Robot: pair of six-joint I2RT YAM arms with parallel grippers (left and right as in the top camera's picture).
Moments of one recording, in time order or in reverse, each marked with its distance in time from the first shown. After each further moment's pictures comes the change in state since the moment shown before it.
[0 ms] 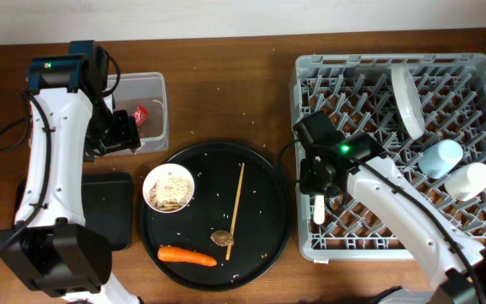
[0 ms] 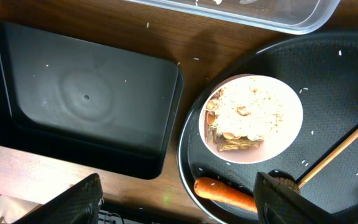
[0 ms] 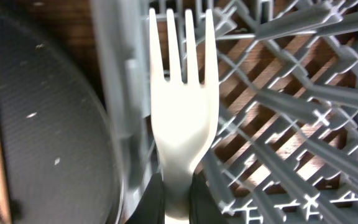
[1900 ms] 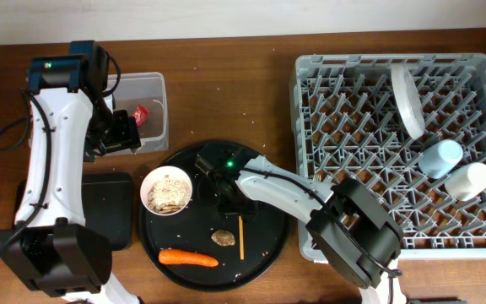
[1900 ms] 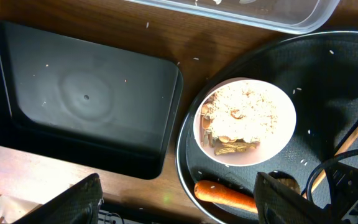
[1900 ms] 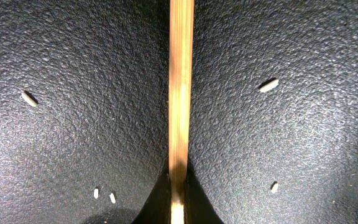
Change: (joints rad) left arm -0.001 0.000 0.000 0.000 0.000 0.000; right arm 0.390 0.541 0.249 0.135 -0.185 0.267
